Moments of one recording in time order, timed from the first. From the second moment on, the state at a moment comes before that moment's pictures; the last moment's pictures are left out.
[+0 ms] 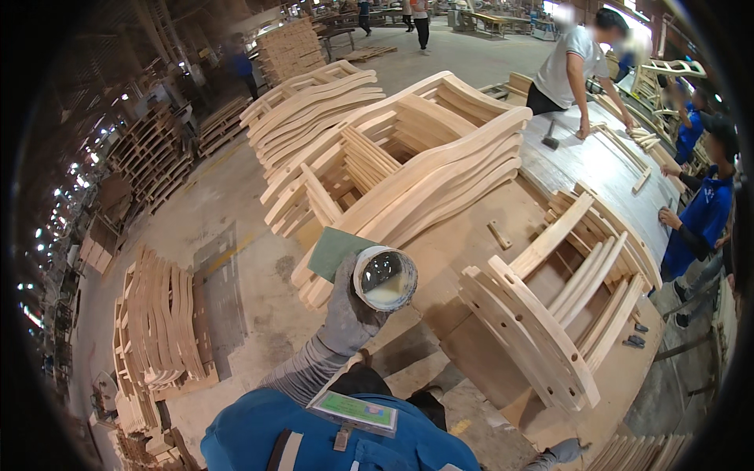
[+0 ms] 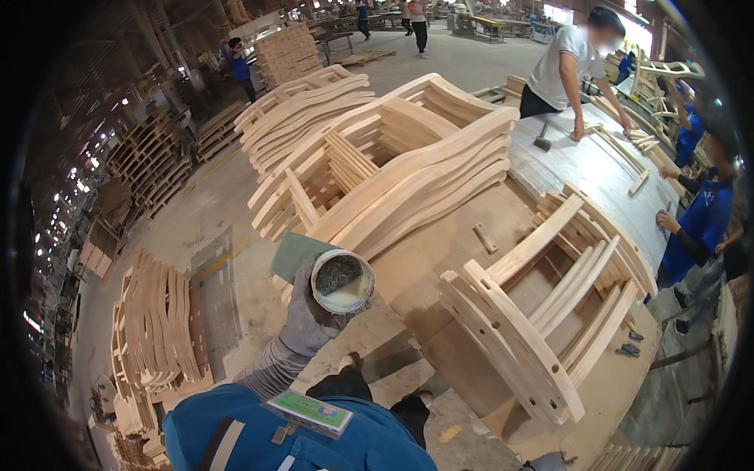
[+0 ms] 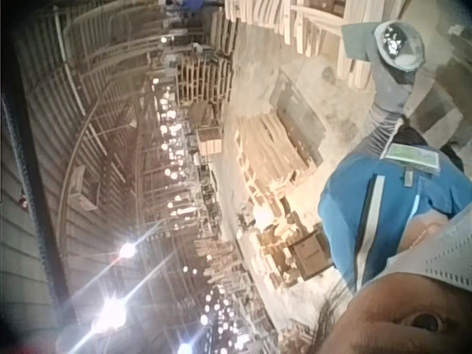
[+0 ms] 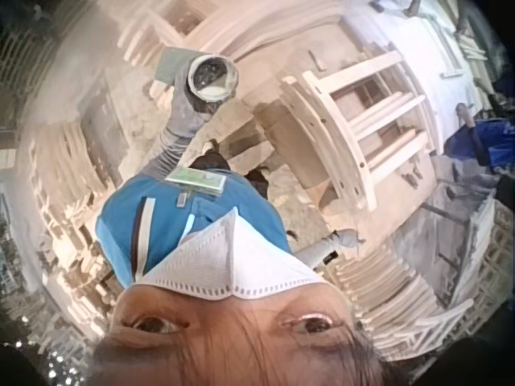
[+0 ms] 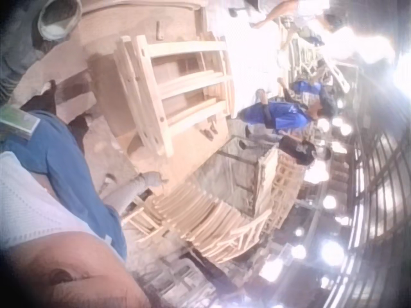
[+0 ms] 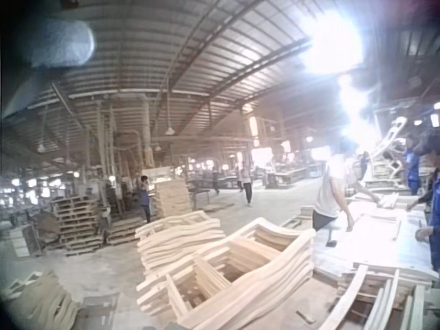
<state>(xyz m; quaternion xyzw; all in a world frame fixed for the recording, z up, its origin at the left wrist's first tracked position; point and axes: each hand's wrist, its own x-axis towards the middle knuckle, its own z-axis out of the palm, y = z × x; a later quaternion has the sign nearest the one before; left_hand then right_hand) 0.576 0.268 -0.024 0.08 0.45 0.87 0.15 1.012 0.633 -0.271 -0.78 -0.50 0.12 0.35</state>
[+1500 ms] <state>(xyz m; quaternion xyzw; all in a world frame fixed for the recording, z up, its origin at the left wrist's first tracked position) 0.313 0.001 -0.085 0.21 0.55 0.80 0.13 0.451 0.109 -0.005 0.00 -0.83 0.44 0.35</state>
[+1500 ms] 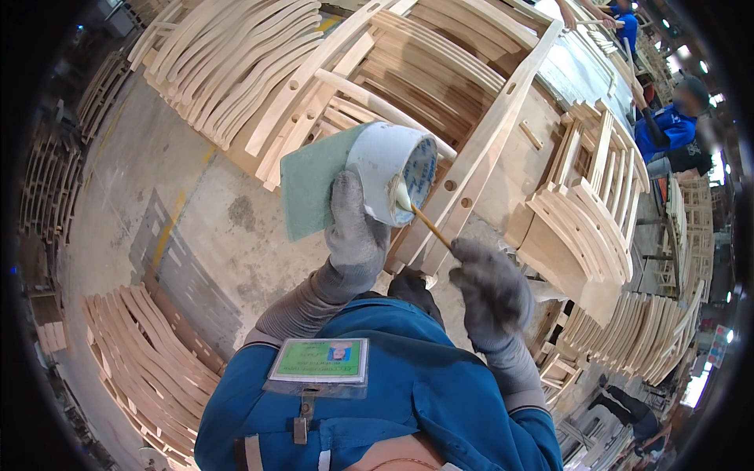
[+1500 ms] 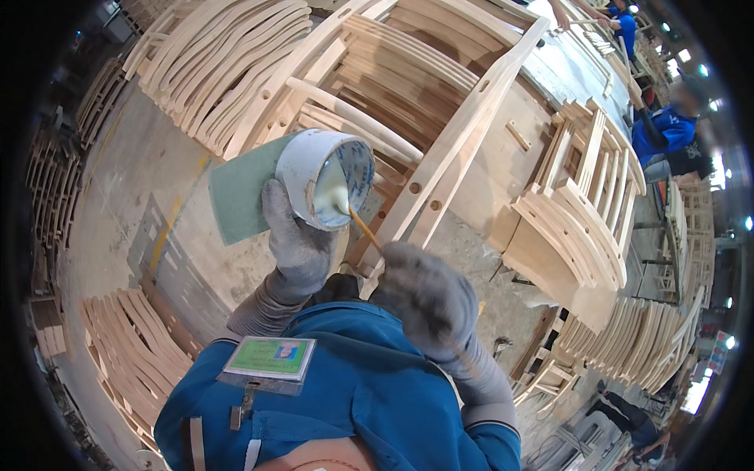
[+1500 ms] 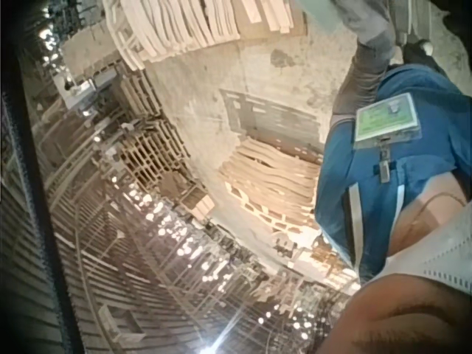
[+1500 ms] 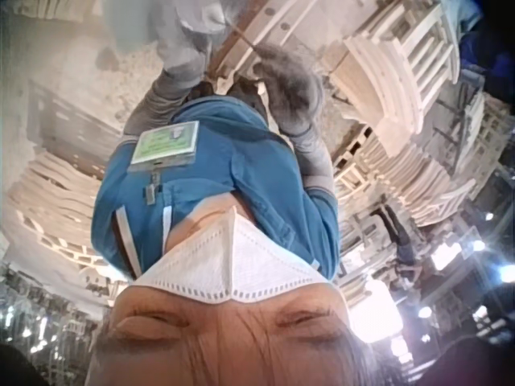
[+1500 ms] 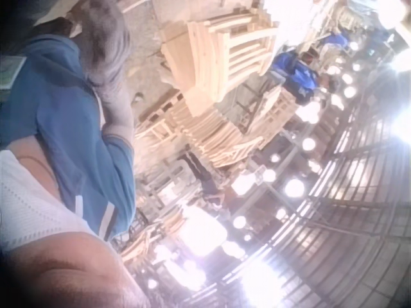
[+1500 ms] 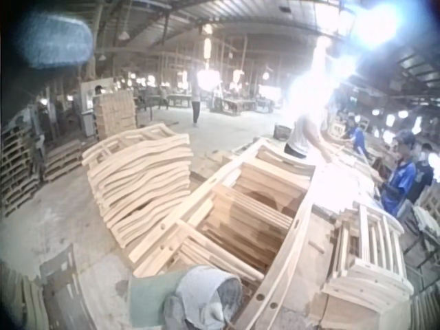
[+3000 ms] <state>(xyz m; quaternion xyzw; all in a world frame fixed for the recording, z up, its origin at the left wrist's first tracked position) 0.251 -0.037 -0.099 0.15 0.45 0.86 0.18 0.388 0.169 -0.069 -0.32 -0.84 0.33 0.29</state>
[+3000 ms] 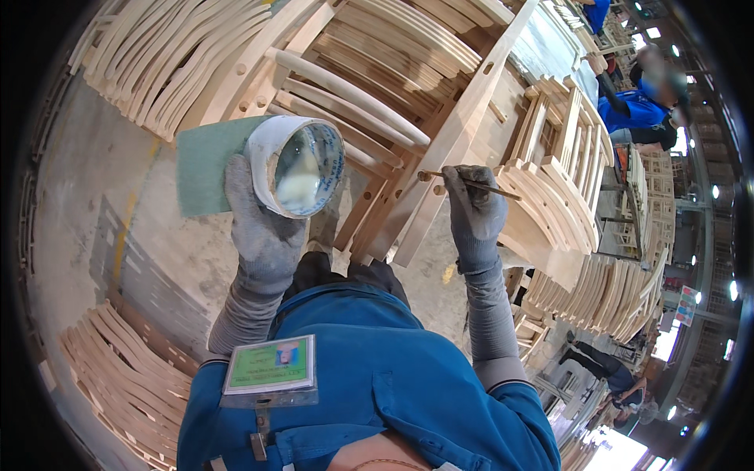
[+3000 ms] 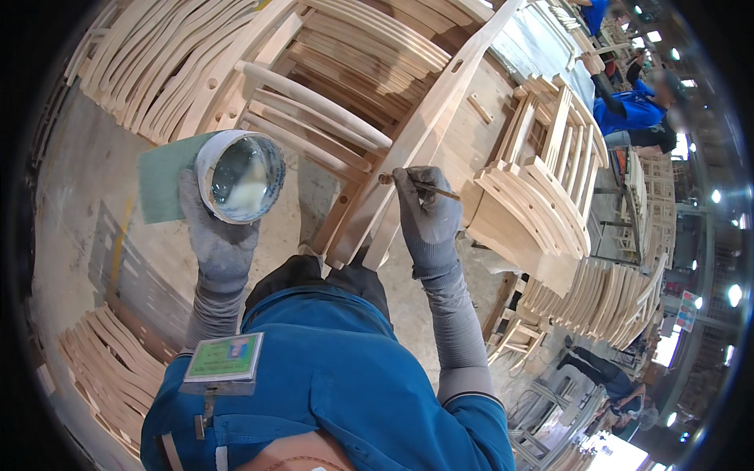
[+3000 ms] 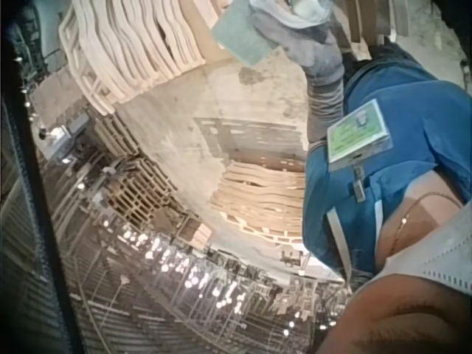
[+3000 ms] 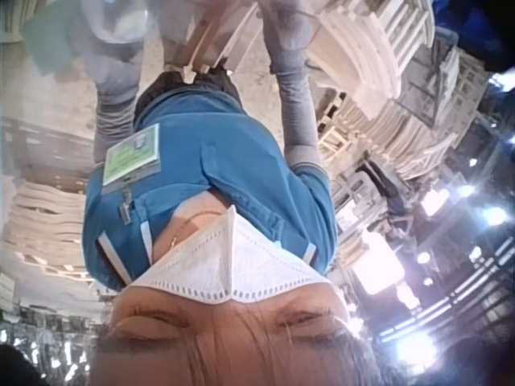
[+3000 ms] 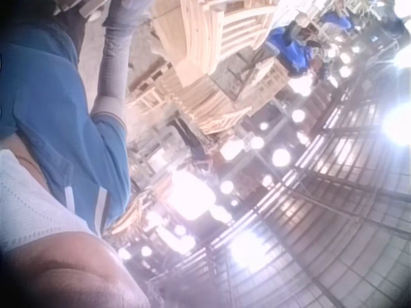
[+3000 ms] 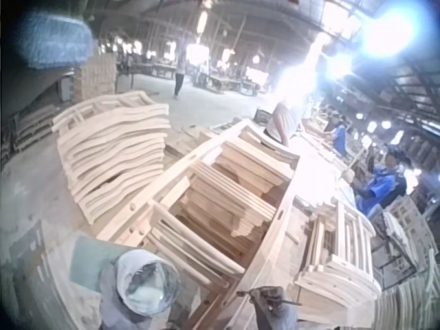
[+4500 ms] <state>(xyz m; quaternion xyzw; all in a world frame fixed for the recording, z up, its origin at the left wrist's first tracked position) 0.218 -0.014 -0.044 0.11 0.32 0.91 0.24 0.349 0.107 -0.019 -0.01 -0.62 0.73 0.31</state>
